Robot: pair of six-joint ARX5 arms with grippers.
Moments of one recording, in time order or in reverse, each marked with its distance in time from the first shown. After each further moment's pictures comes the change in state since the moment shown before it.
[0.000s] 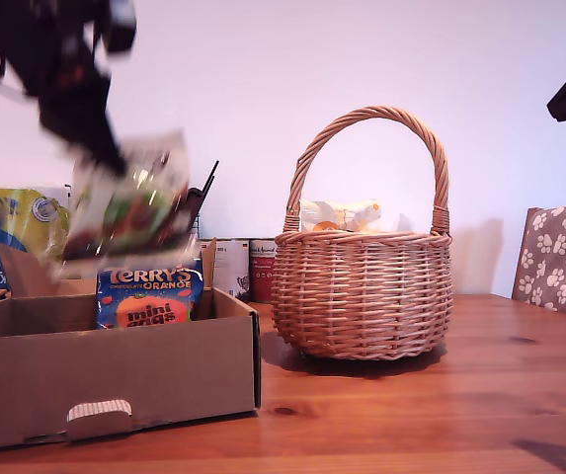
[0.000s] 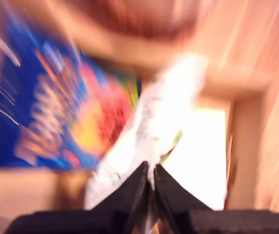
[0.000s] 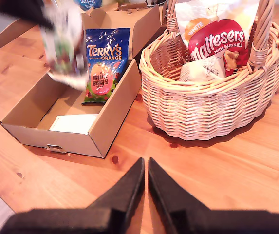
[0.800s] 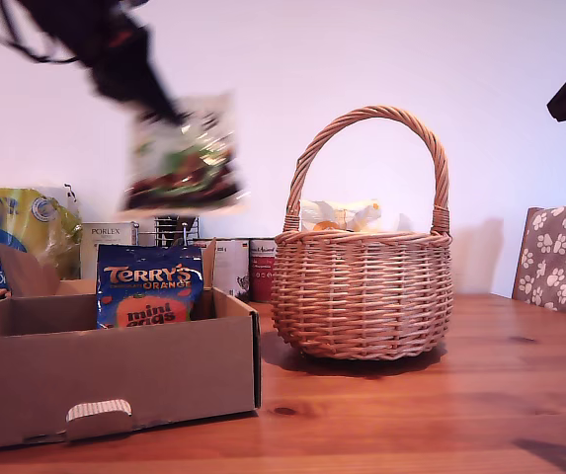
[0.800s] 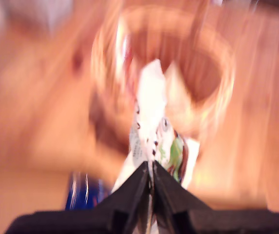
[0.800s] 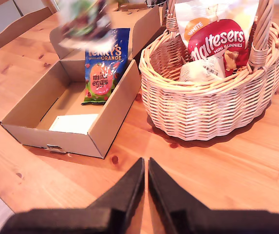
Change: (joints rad) left arm -0.091 -0.001 0.021 0.329 0.132 -0.125; right arm 0.000 0.000 0.000 0.000 0.000 0.000
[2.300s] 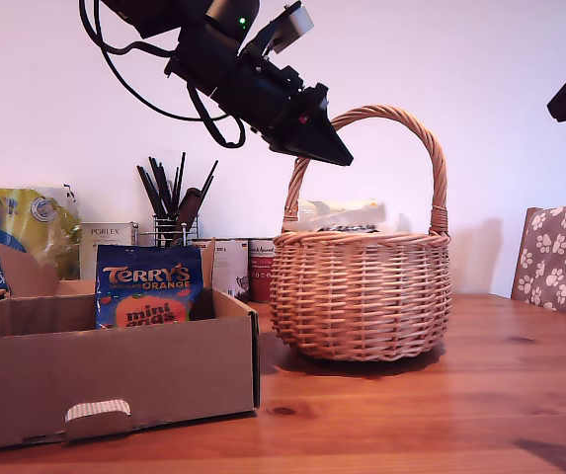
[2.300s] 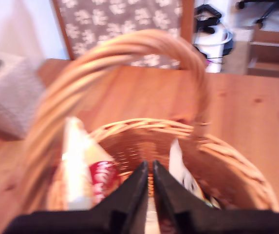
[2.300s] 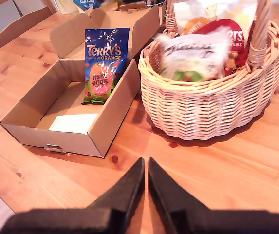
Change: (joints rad) left arm -0.243 0.272 0.015 0.583 -0.158 -0.214; right arm 0.000 0.000 0.000 -0.001 0.000 0.000
